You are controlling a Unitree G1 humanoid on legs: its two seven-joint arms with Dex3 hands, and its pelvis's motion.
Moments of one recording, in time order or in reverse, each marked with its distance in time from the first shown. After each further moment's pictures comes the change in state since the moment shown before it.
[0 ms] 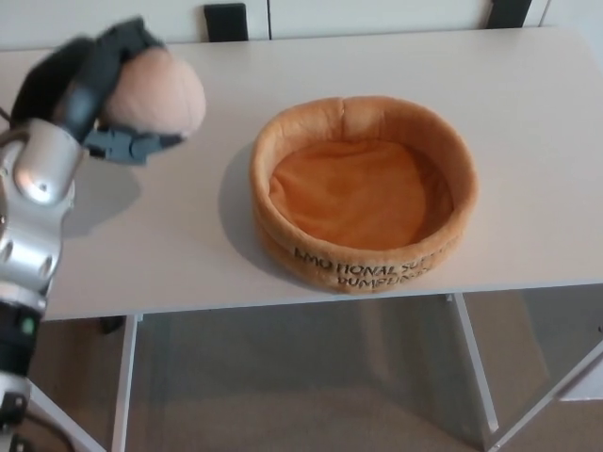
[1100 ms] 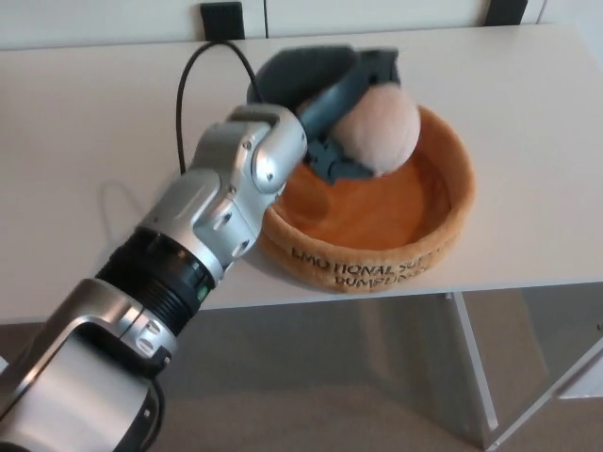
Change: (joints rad) left_arm -0.238 -0.244 -0.482 0.214 0.126 0.051 0.011; right_arm -0.016 -0.002 0.002 0.003 -0.001 0.001 0.012
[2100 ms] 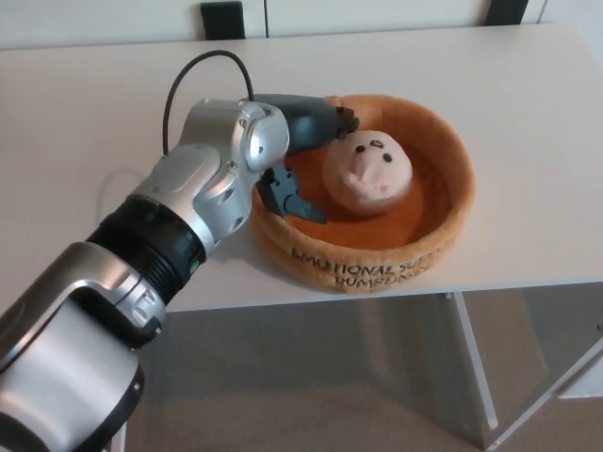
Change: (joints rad) left_arm -0.108 0.057 -0.111 0.084 0.016 0.132 -0.445; right_arm -0.020 -0.008 0.023 -0.017 -0.004 -0.003 0.006
